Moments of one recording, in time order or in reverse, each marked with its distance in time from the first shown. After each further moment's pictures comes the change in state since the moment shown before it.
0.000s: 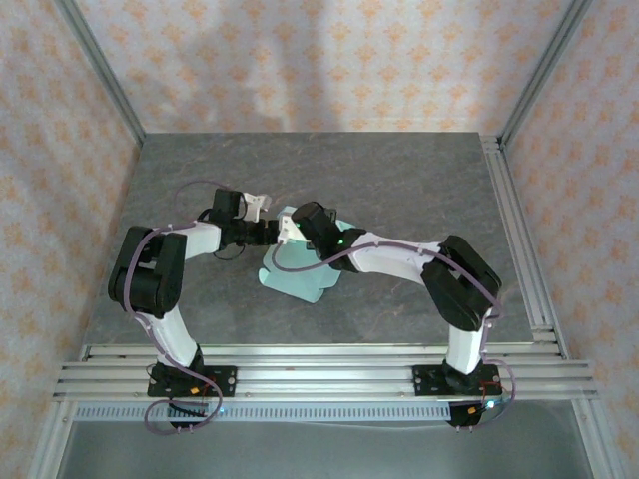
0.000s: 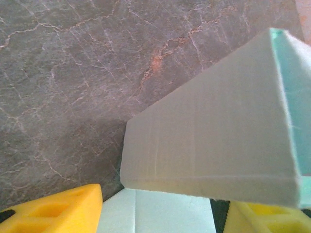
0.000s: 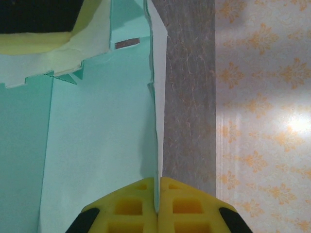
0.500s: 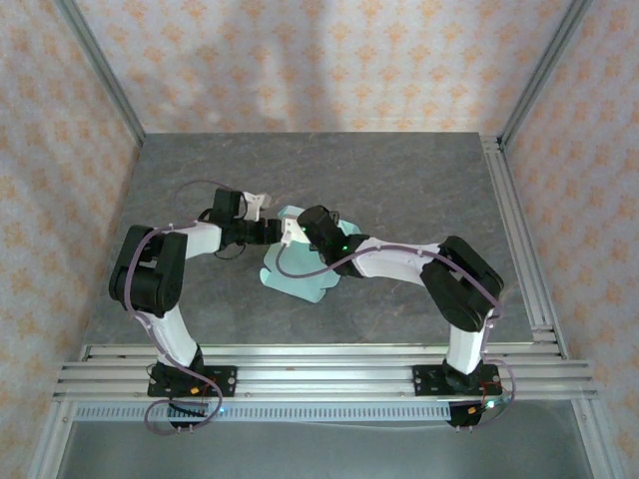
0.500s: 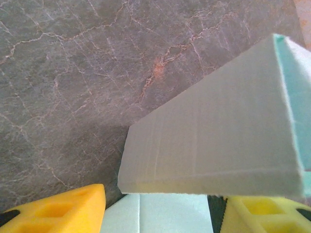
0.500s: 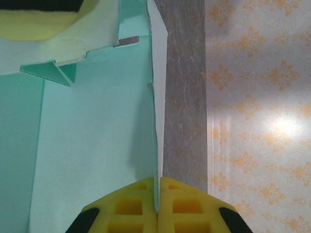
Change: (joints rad) left arm 0.000 0.011 0.000 0.025 -0.018 -0.008; right arm -0.006 -0.013 -0.085 0.141 0.006 -0.064
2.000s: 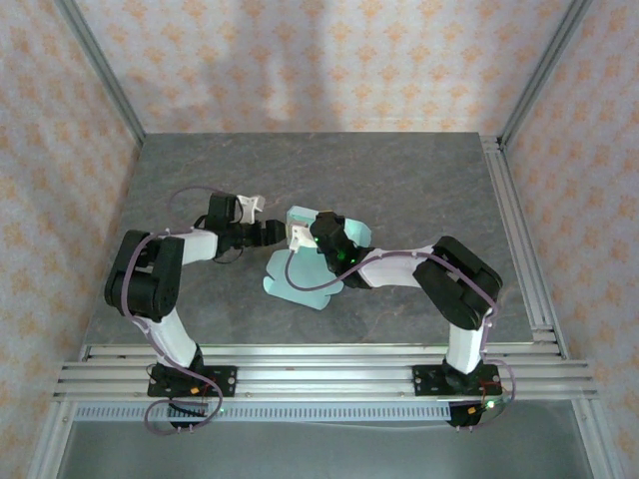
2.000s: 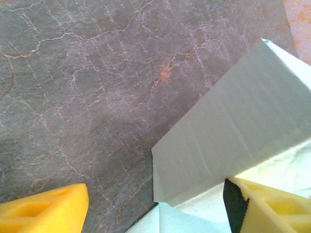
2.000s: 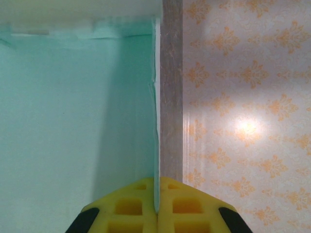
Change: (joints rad) left arm 0.013 -0.049 -0.082 0.101 -0.006 -0.067; right arm -0.021 0.013 -0.174 0.357 0.043 -0.177
